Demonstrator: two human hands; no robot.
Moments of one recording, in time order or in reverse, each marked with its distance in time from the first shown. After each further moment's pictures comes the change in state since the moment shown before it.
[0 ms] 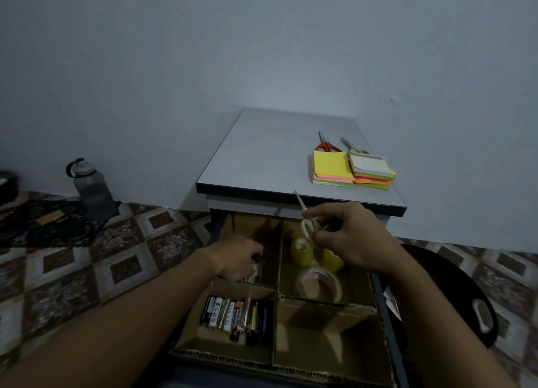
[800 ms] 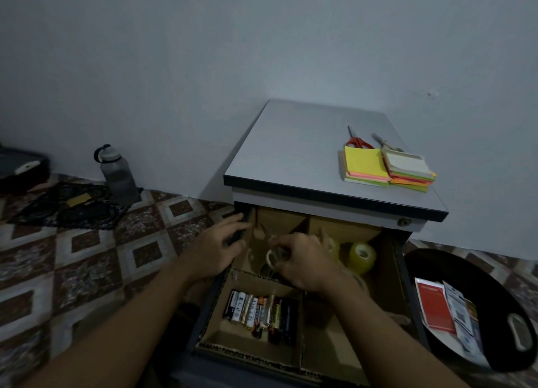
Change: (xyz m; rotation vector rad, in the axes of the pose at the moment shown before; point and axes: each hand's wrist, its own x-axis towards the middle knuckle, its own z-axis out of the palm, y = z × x) left_hand -0.046 -0.071 0.033 -0.562 0.576 -0.011; right_hand 0.041 -0.010 0.125 -0.245 -0.189 0.045
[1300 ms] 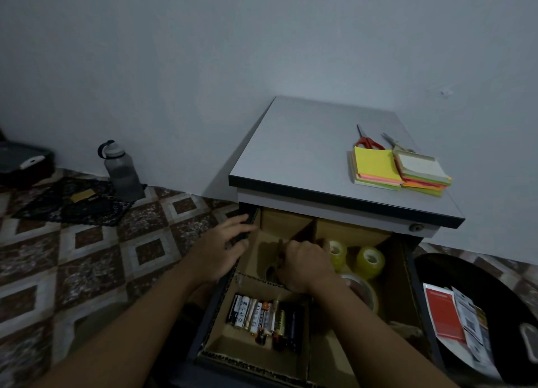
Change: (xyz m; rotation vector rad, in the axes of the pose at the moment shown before) left_hand 0.000 0.005 0.001 -0.037 0.026 -0.026; right_hand 0.028 0.000 0.021 -0.359 -0.086 0.092
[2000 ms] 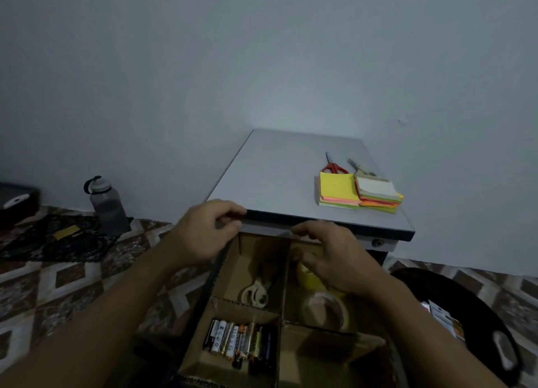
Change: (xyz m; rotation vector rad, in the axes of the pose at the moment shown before) left_hand 0.017 0.116 -0.057 0.104 0.091 0.128; right_hand -0.070 0.074 -0.093 0.351 0.331 -0.282
